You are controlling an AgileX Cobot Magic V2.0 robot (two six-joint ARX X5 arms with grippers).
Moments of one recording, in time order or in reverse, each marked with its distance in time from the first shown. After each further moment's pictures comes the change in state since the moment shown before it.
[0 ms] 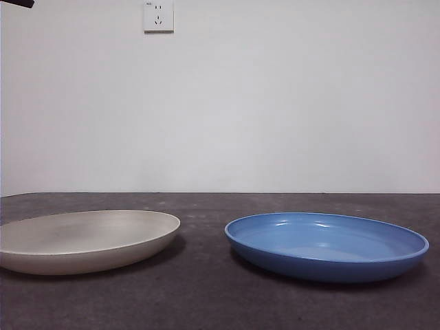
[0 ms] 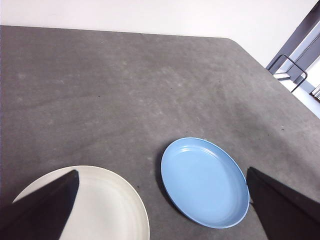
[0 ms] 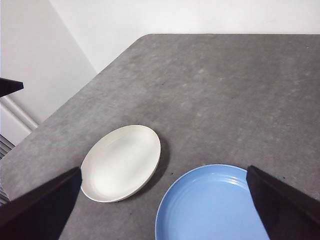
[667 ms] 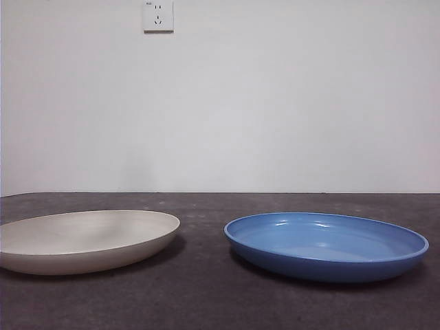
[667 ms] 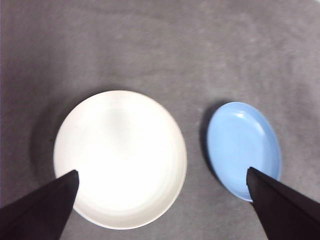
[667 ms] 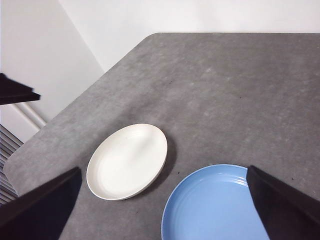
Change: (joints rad) left arm 0.203 0.275 0.240 -0.407 0.001 -0.019; right arm 0.000 0.000 0.000 0.000 -0.029 0.000
